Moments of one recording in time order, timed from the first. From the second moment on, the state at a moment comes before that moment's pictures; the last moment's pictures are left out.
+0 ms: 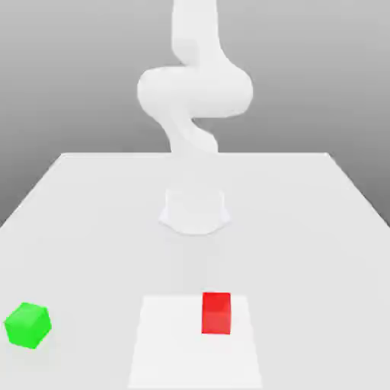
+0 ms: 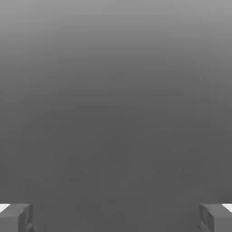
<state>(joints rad) 0.01 -0.72 0.00 -2.35 0.01 2.35 0.81</state>
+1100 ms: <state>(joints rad) 0.06 0.23 0.03 -2.77 -0.05 3.00 0.97</state>
